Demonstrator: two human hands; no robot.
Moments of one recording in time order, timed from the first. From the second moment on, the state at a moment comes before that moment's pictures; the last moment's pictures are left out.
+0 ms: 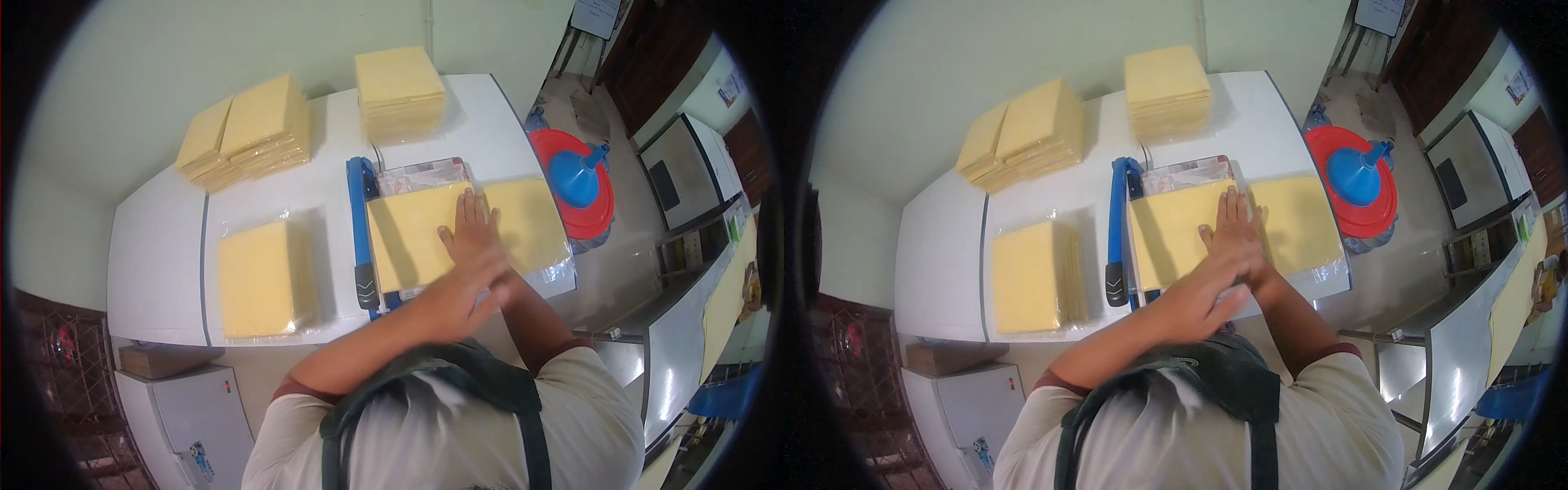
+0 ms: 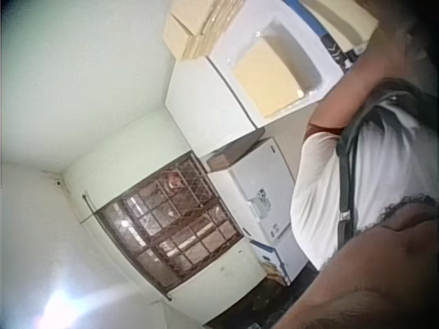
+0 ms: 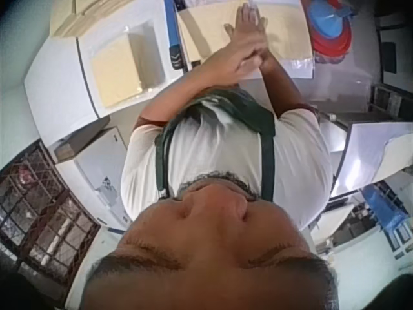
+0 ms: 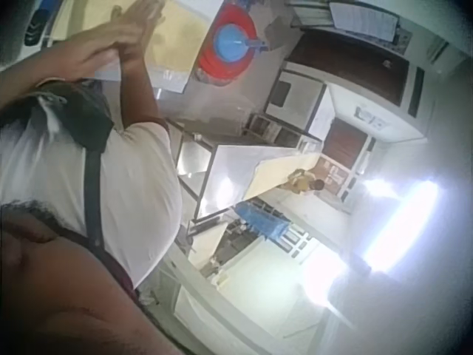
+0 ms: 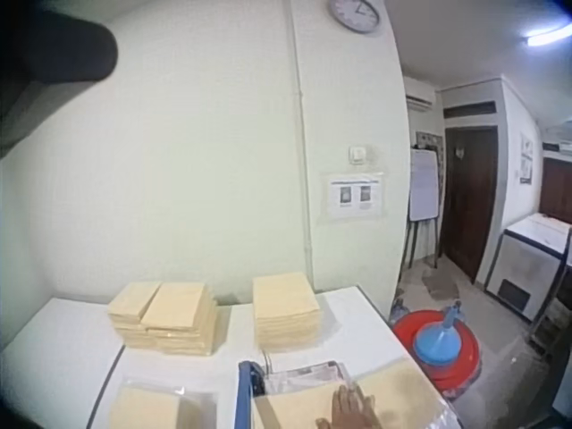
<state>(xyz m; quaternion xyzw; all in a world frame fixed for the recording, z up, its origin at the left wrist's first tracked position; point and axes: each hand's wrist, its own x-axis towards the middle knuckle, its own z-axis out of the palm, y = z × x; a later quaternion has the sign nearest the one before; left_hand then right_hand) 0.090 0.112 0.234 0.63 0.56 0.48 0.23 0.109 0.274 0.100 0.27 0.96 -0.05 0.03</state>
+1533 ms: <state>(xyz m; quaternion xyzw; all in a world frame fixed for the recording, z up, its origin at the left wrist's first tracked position) 0.016 -0.026 0.086 0.16 0.70 0.69 0.01 0.024 0.120 0.116 0.06 0.98 -0.20 -0.05</state>
